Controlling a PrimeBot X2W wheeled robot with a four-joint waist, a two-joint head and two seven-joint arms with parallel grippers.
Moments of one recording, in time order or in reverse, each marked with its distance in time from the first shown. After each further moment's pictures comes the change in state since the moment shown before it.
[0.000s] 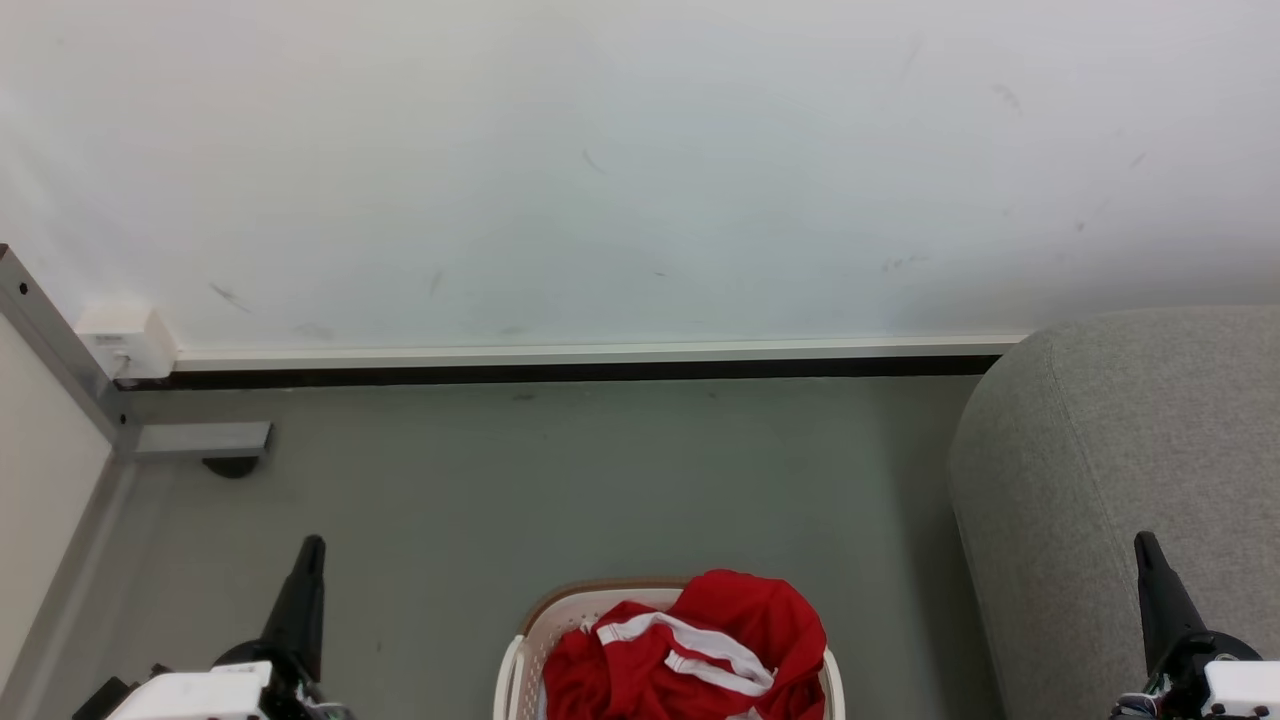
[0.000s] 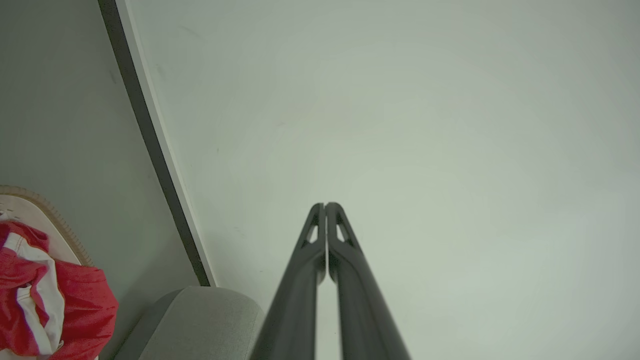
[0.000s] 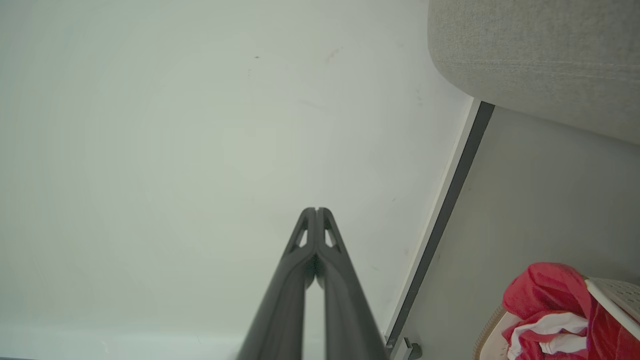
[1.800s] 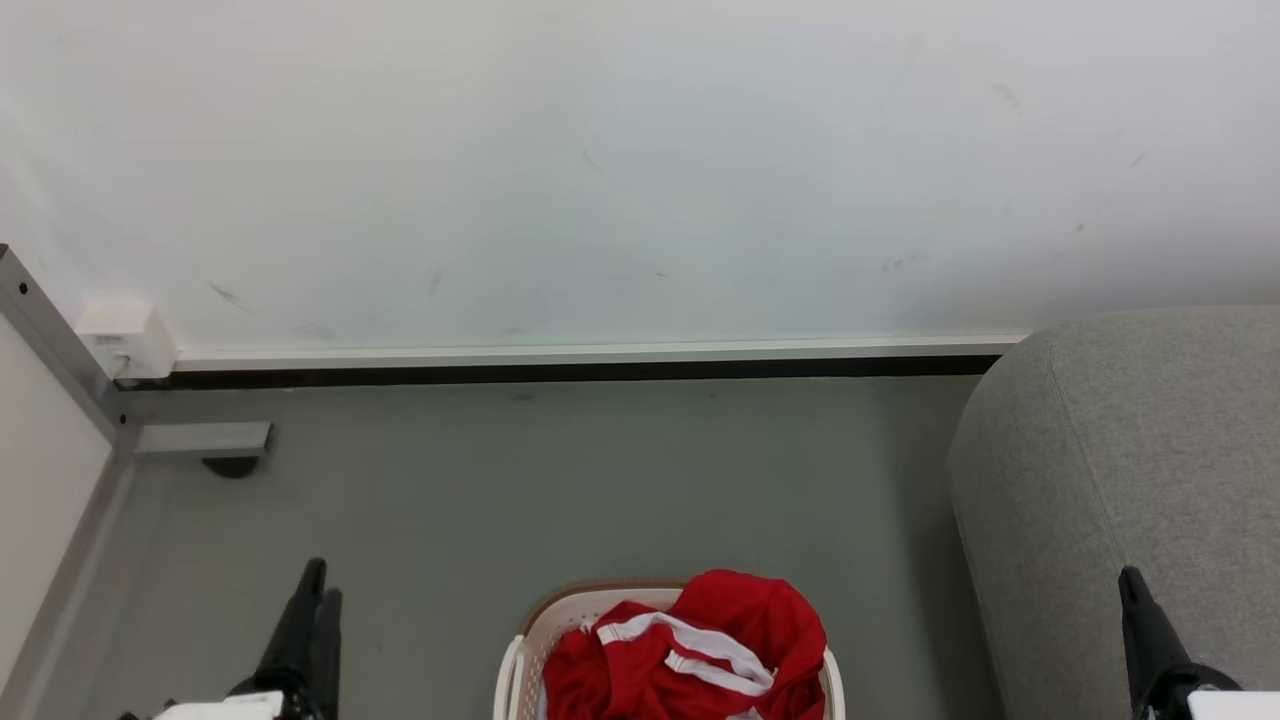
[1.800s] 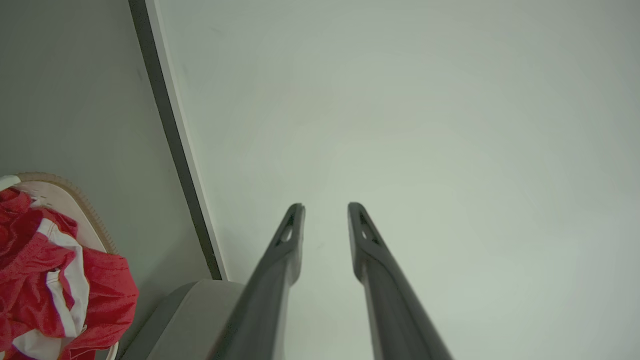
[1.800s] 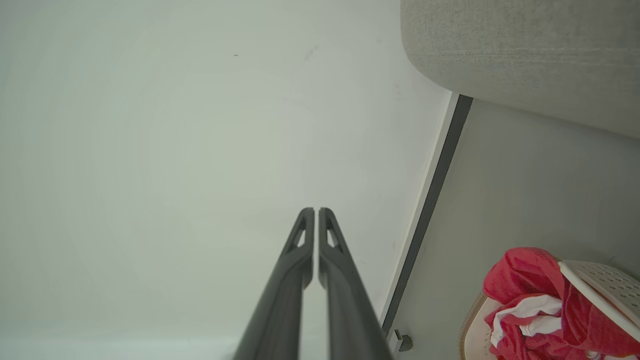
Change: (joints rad) left arm 0.020 -0.006 -0.003 0.024 0.001 0.000 -0.001; right arm 0.020 0.010 0.003 0.024 0.000 0.000 -0.001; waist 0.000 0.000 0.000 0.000
